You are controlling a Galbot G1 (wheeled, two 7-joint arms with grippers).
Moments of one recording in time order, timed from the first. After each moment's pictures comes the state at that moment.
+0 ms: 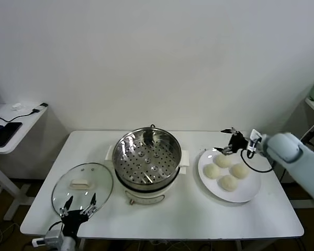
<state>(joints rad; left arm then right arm) 1.67 -1.41 -0.66 -1.97 -0.27 0.14 -0.04 0.05 0.60 -0.71 1.23 0.24 -0.09 -0.90</state>
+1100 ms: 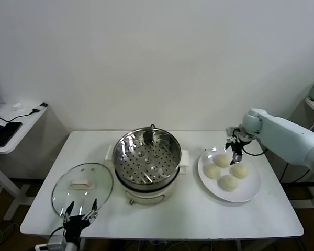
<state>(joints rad) 1.68 -1.44 -0.66 -1.92 -0.23 0.10 -0.03 0.23 0.97 -1.16 0.72 0.17 -0.11 -1.03</state>
